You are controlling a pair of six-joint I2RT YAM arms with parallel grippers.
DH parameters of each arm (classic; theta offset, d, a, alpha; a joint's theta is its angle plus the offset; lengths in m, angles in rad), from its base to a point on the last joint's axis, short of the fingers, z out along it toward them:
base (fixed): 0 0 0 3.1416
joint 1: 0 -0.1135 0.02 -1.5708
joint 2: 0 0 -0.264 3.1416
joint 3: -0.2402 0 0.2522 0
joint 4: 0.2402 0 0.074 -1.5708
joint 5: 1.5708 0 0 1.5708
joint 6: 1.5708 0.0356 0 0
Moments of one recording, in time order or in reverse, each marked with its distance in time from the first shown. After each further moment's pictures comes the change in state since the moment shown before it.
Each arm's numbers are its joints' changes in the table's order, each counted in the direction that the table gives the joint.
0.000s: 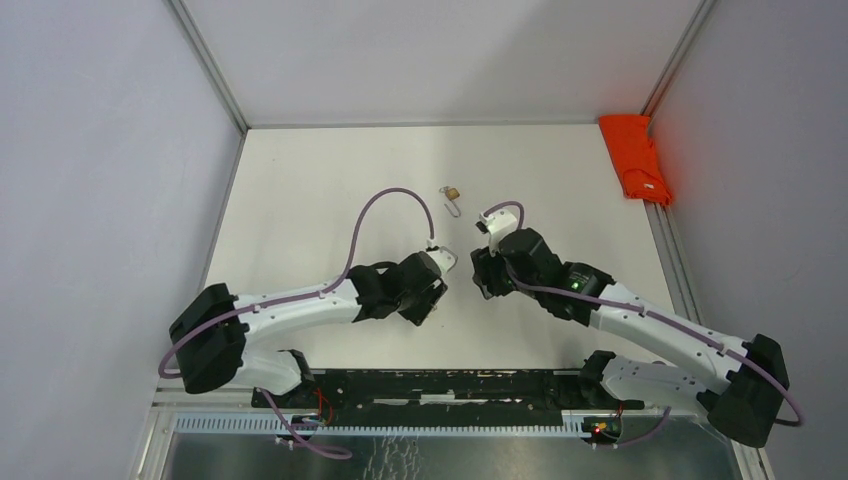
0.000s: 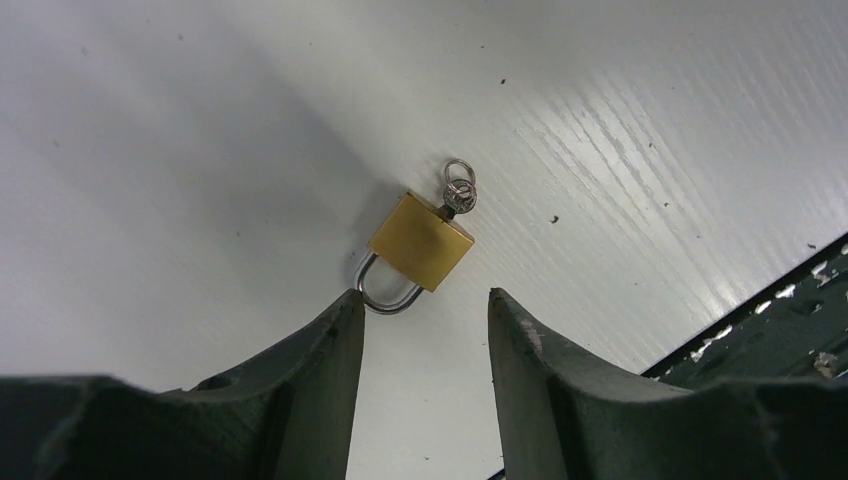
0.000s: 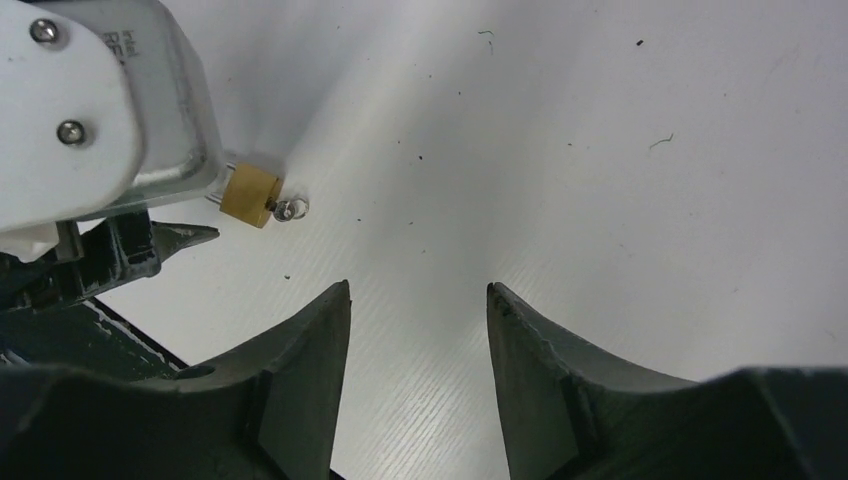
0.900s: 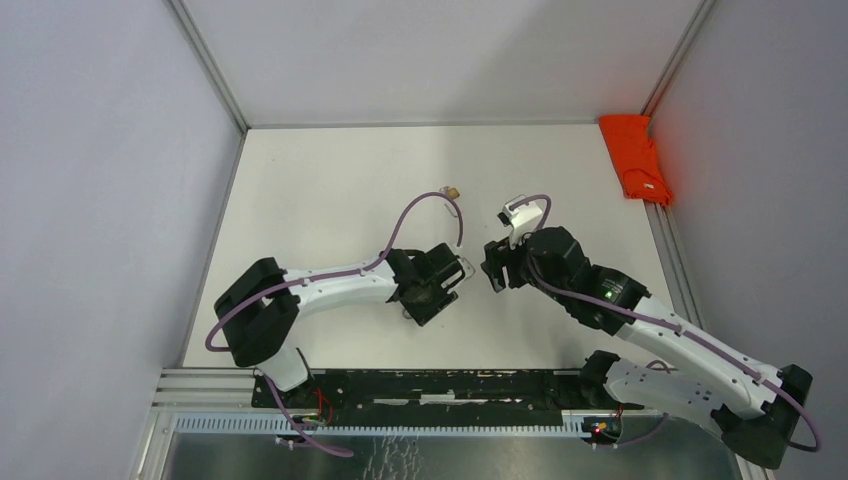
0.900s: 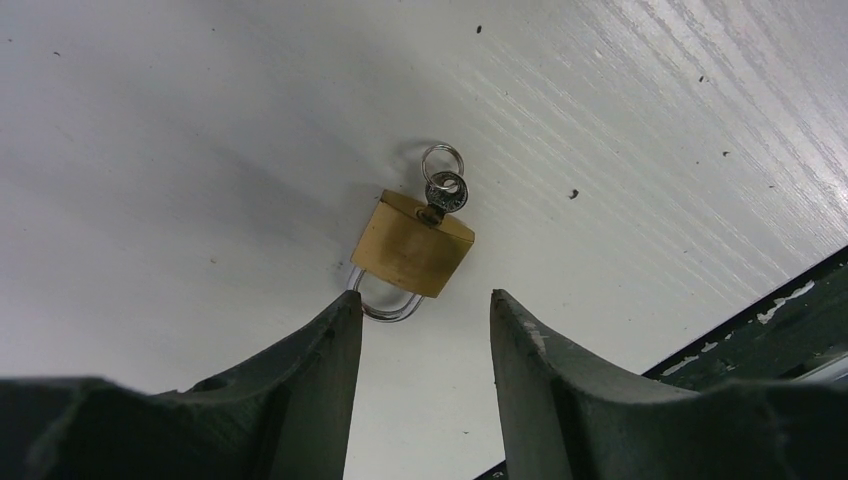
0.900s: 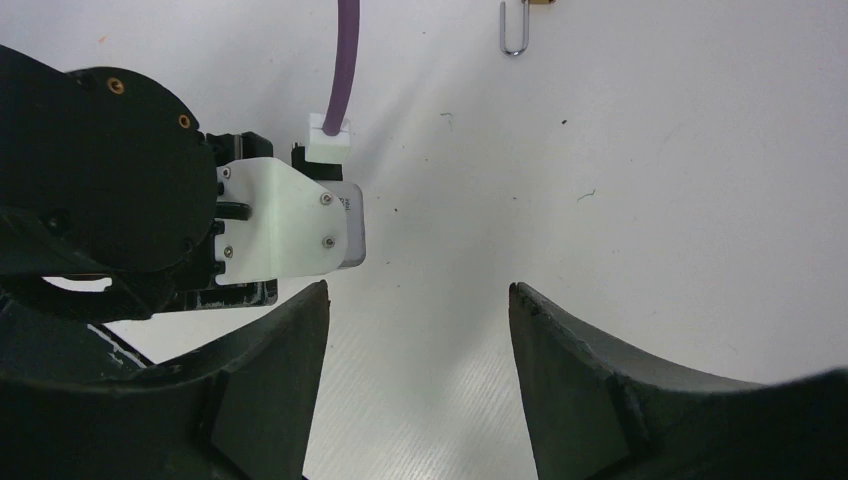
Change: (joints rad) left arm -0.022 -0.247 -0.196 0.196 0.106 0.199; right arm 0.013 0.154 -0.043 0.035 0.052 -0.063
